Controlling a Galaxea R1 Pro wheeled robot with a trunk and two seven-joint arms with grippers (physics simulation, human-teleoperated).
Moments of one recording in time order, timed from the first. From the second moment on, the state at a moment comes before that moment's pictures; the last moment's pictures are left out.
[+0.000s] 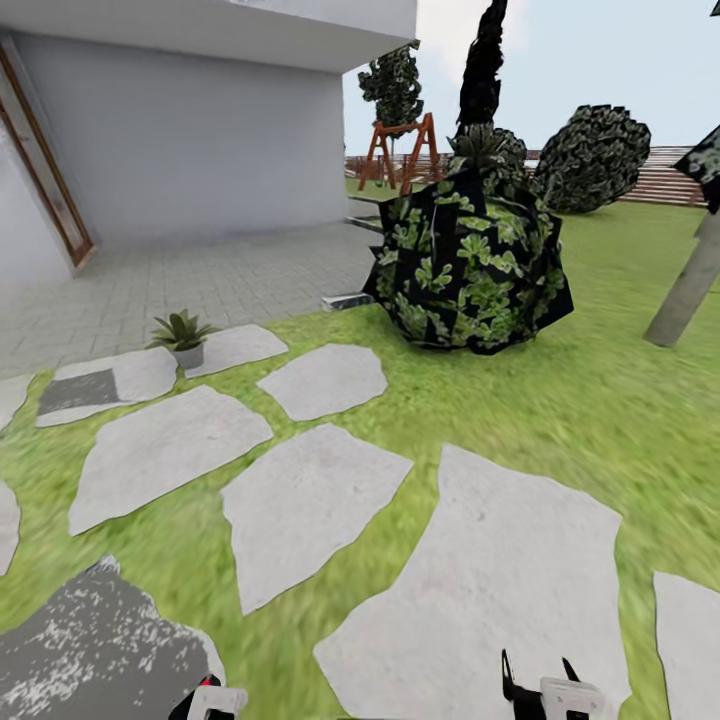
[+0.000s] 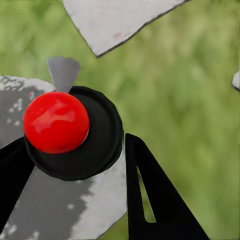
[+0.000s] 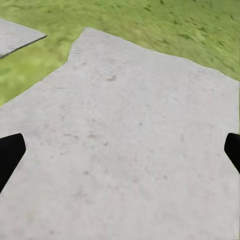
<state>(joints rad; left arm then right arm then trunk) -0.28 0.05 -0.11 -0.28 0.00 -0.37 0.07 -0.36 -0.05 -0.10 -0.02 0.23 -0.99 -0.31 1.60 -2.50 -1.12</state>
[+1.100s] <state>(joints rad) -0.28 0.05 -0.11 -0.28 0.00 -0.37 0.07 -0.36 -0.05 -0.10 -0.02 0.23 -0.99 -0.31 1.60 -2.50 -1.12</state>
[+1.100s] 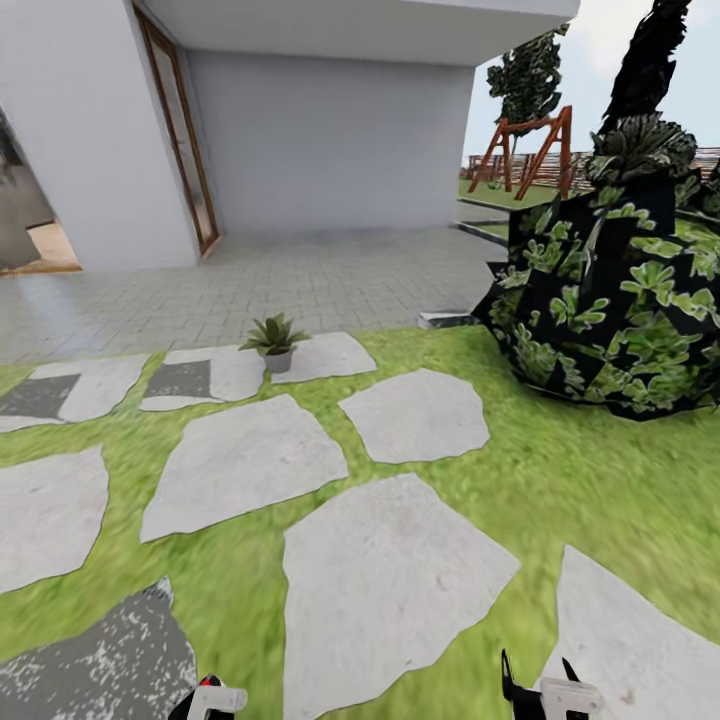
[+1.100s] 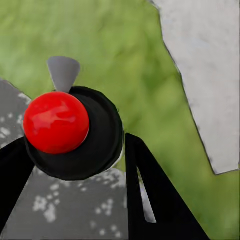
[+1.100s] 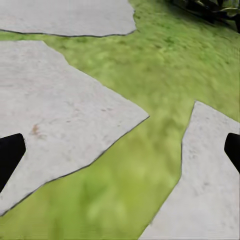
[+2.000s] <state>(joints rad) -0.28 0.05 -0.11 -0.28 0.00 -0.37 0.07 -0.36 -0.05 -0.10 -0.03 0.23 -0.99 -0.31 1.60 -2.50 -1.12</state>
